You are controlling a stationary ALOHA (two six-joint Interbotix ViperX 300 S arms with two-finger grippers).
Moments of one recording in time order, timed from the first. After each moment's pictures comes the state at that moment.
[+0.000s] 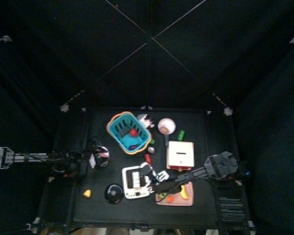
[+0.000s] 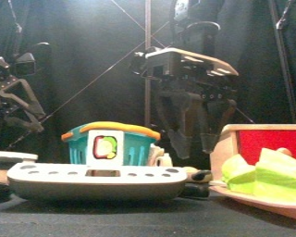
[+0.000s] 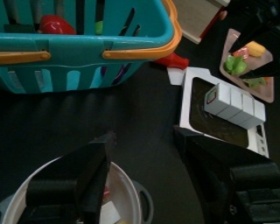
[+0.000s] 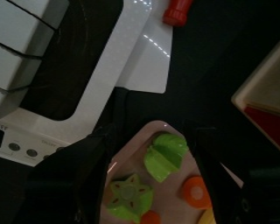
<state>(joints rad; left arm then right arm) 0.15 -0.91 1.38 1.12 0.08 -1.49 0.28 0.32 0.14 -0.38 1.10 1.34</state>
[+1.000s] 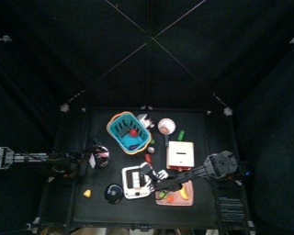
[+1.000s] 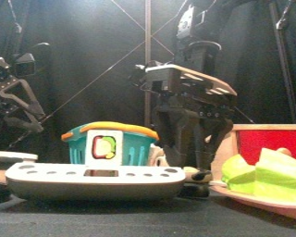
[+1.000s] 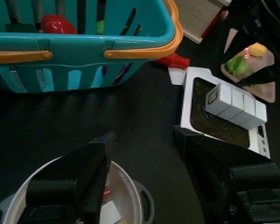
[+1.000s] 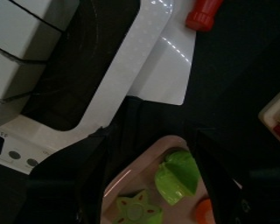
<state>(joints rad) 0.15 -0.91 1.38 1.12 0.09 -1.49 0.26 0.32 0.21 -0.39 0.94 1.33</state>
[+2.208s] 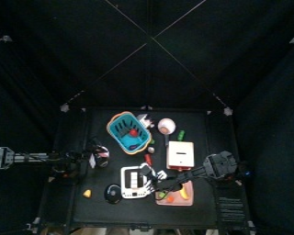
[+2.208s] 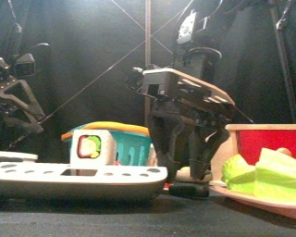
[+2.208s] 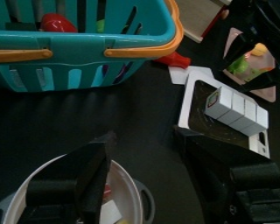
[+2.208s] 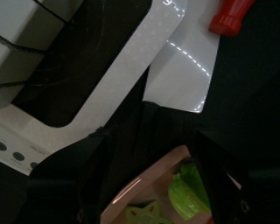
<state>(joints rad) 0.16 -0.91 1.38 1.12 0.09 -1.49 0.26 0.34 0.23 -0.40 0.84 1.34</state>
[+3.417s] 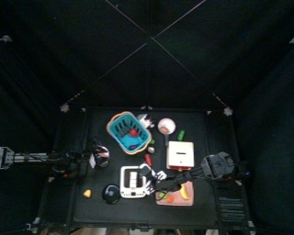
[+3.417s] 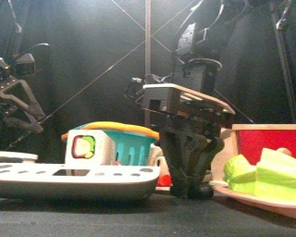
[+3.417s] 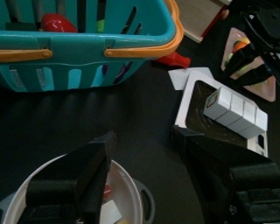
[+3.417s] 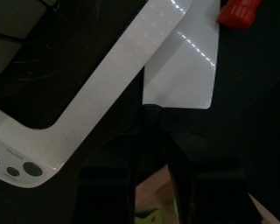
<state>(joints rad) 0.16 -0.91 1.38 1.12 0.09 -1.49 0.26 0.37 0.24 -0.40 0.83 1.33</state>
